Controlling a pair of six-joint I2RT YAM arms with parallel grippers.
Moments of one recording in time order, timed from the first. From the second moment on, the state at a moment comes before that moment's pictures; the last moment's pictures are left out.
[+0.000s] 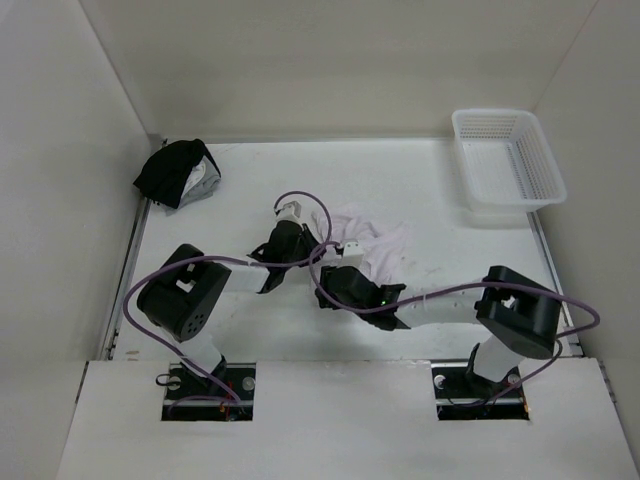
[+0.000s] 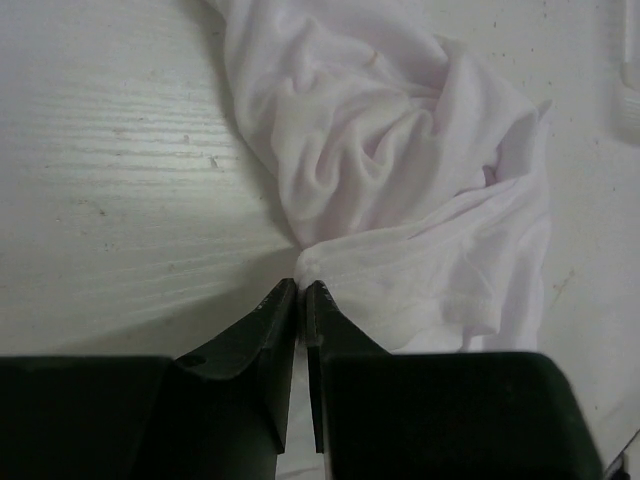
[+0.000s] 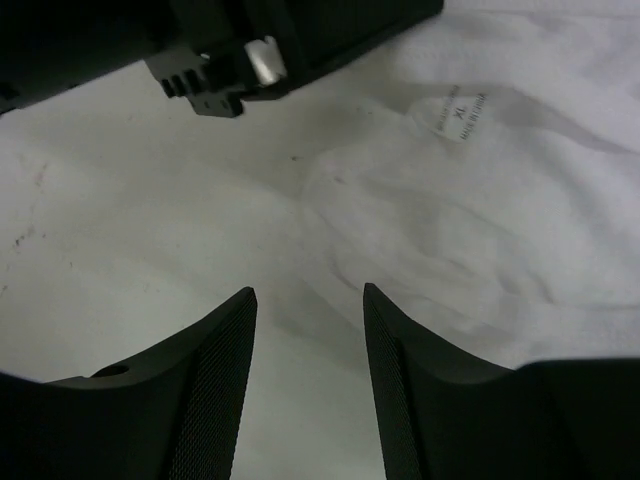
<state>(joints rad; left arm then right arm) -0.60 1.68 0.65 0.50 -0.02 -0.79 1.11 1.61 0.74 0.21 0.42 0.77</state>
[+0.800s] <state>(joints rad) -0.49 1.52 0.53 0.54 0.10 -0.93 1.22 1.38 0.74 0.05 0.72 0.72</state>
